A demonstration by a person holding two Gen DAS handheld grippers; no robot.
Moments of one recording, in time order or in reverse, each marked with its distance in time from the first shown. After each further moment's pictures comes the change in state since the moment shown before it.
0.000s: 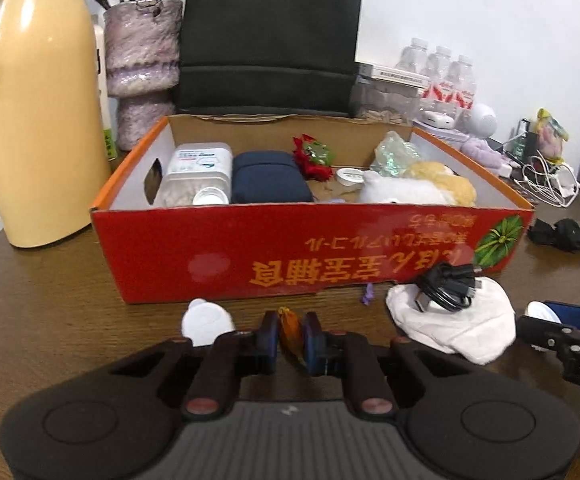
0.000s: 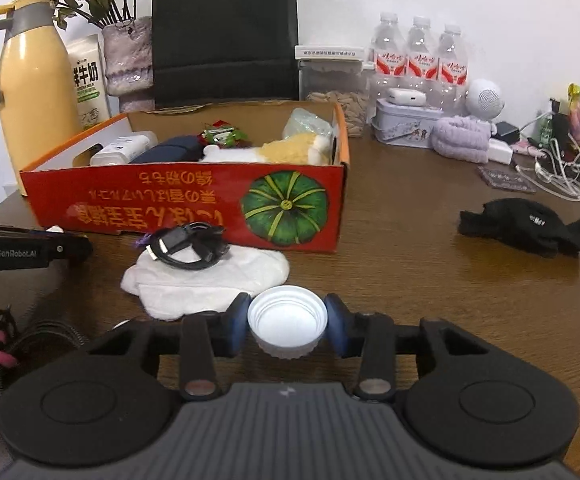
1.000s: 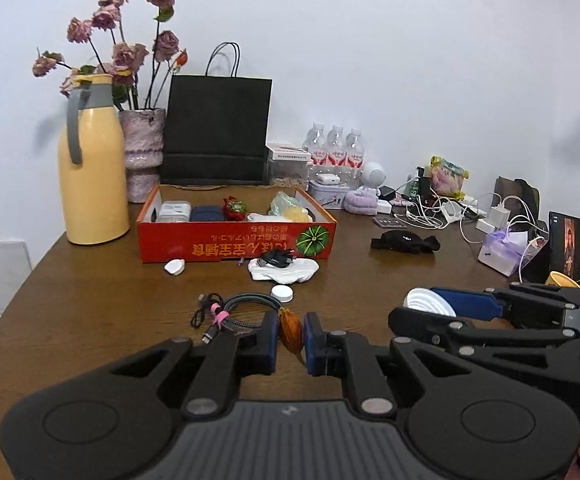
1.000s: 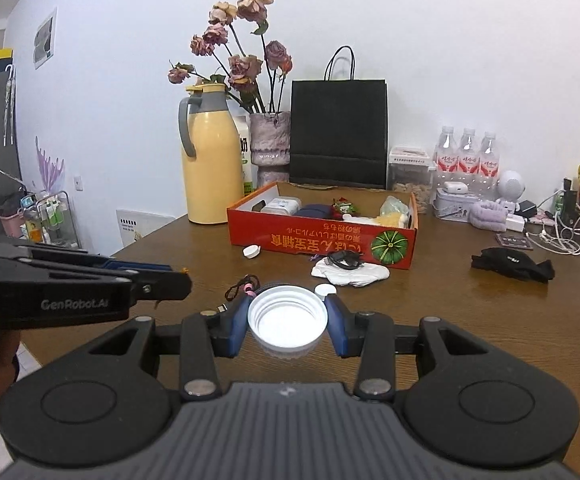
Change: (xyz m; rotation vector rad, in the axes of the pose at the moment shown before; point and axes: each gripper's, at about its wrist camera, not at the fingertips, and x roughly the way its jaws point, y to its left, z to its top) left arm -0.287 -0.082 -0.104 0.010 -0.187 -0.094; right arm -0.262 0.064 -0.064 -0.122 -0.215 0.191
